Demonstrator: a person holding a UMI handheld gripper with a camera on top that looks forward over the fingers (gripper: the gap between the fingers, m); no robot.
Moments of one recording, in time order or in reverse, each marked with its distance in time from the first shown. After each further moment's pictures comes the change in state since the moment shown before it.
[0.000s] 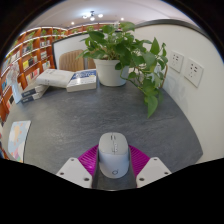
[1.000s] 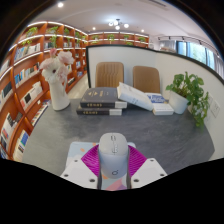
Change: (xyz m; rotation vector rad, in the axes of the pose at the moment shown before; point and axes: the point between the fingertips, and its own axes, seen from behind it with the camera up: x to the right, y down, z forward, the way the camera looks) arm -0.408 -0.065 -0.094 0.111 -0.096 -0.087
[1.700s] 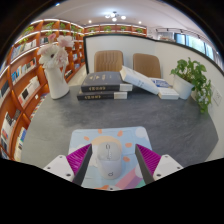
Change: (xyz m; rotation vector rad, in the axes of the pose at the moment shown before) arm -0.030 0.058 0.029 -0.100 0.014 0.039
